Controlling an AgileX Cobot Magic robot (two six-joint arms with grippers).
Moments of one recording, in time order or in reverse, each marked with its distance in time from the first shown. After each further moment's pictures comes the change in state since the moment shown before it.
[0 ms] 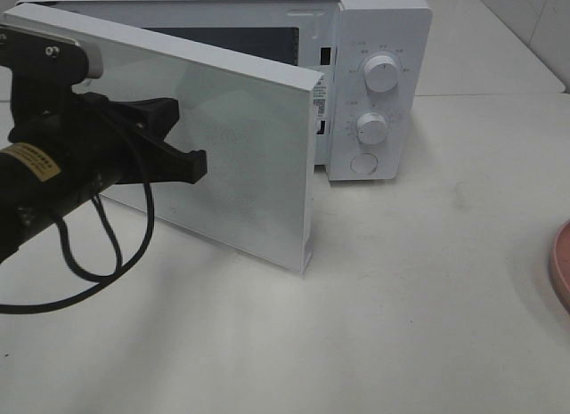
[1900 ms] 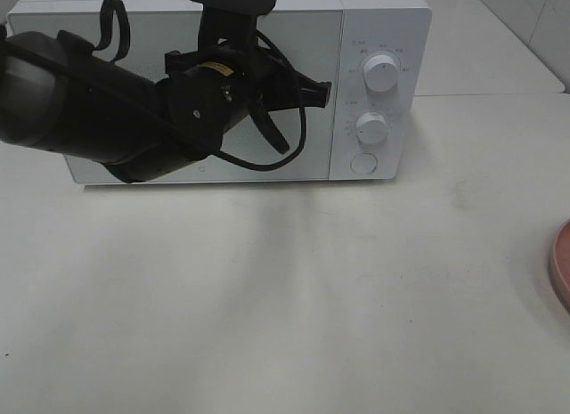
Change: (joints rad) left arm -0.062 0.378 -0.645 -0.447 0.227 0.454; right arm 0.000 0.000 0.000 0.001 0.000 0.000
